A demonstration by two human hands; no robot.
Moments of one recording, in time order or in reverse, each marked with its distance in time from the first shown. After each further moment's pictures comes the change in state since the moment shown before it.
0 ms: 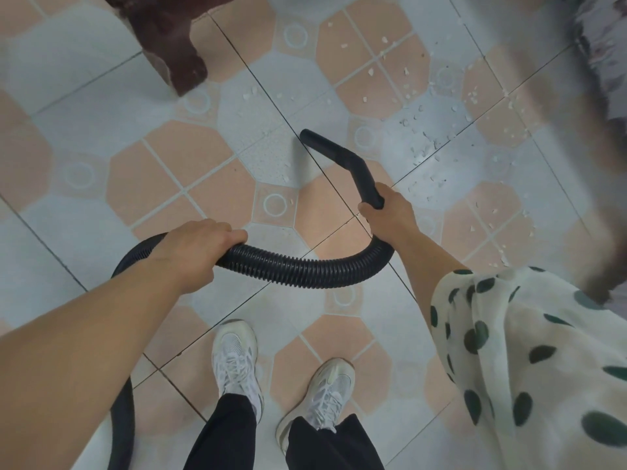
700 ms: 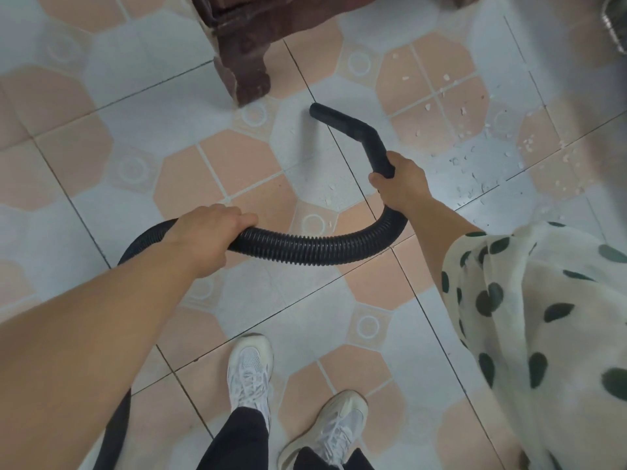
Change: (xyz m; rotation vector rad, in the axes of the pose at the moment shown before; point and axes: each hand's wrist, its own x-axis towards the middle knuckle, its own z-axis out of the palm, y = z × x) left_hand 0.006 -0.067 -0.013 -0.115 0.094 -0.156; right_hand 0.080 -0.115 0.010 -0.123 -0.045 -0.172
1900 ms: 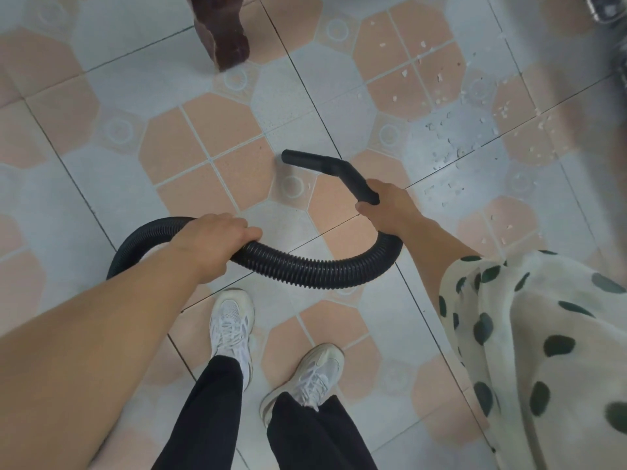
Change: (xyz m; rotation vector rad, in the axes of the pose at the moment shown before) left_hand -0.065 0.091 0.038 0.112 -0.112 0.105; right_hand -0.112 0.079 -0.003 -0.094 -0.213 -0.041
